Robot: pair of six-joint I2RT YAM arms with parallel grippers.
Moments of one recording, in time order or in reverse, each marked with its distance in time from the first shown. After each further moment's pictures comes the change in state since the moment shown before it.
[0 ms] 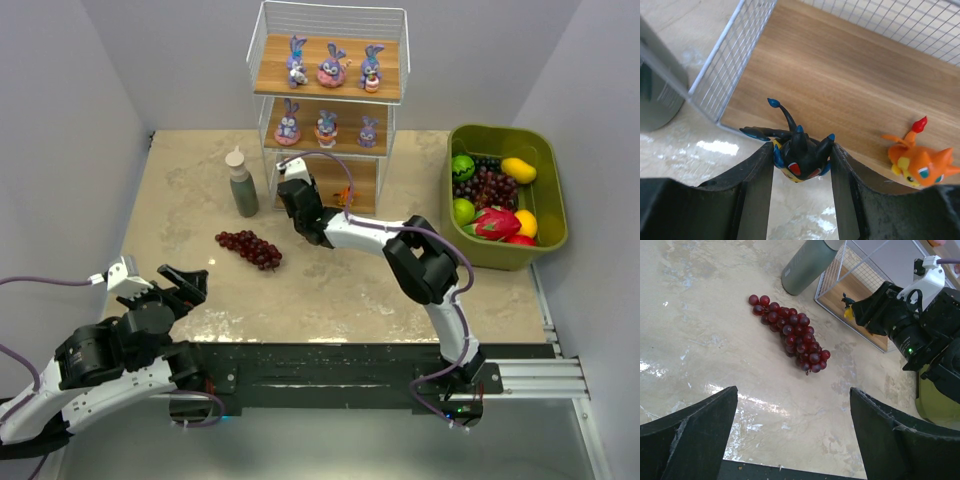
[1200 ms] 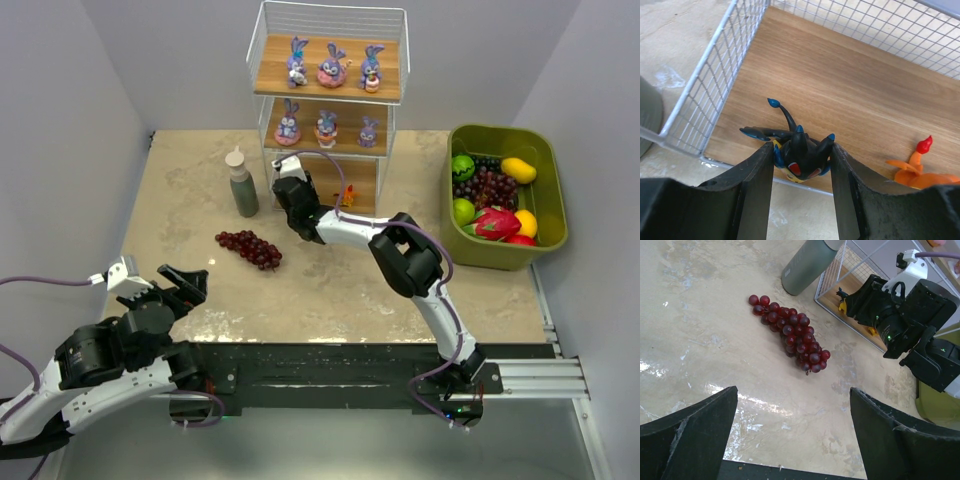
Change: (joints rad) left arm 0.000 0.000 0.000 0.000 0.000 0.001; right arm -0.021 0.142 0.136 0.042 0.061 -0.051
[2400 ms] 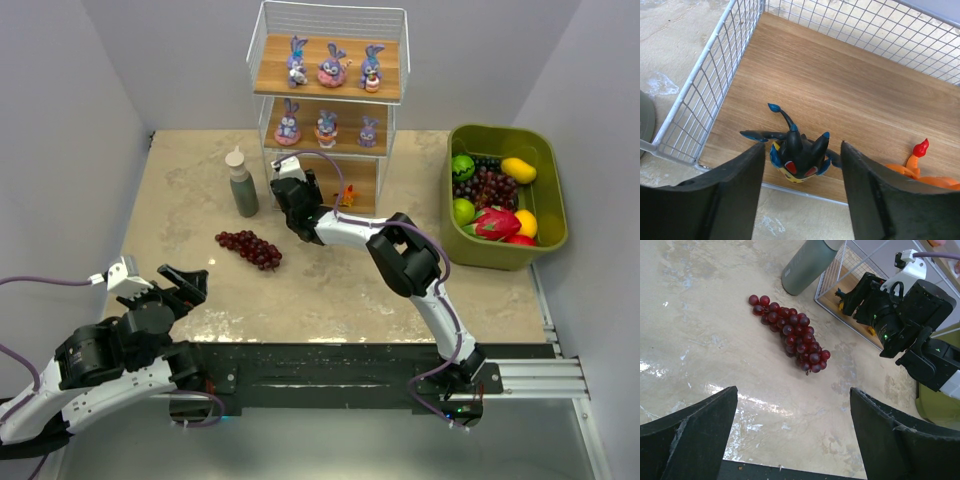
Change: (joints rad) left arm 0.000 0.000 0.000 0.000 0.000 0.000; right arm -0.001 0.019 0.007 0.037 0.030 -0.024
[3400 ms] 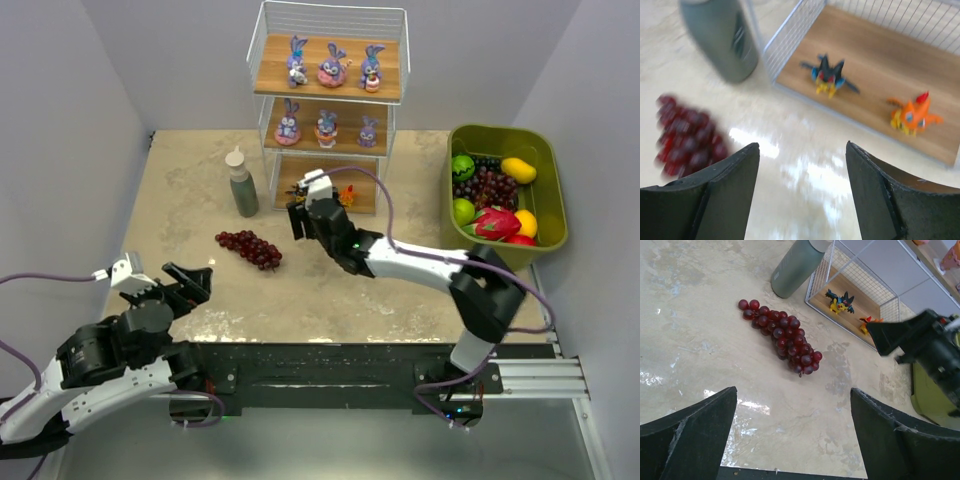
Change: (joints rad) left arm 0.000 0.001 -0.005 0.076 0.012 0.078; right arm 0.070 -0.555 -0.530 0.050 -0.224 0.122
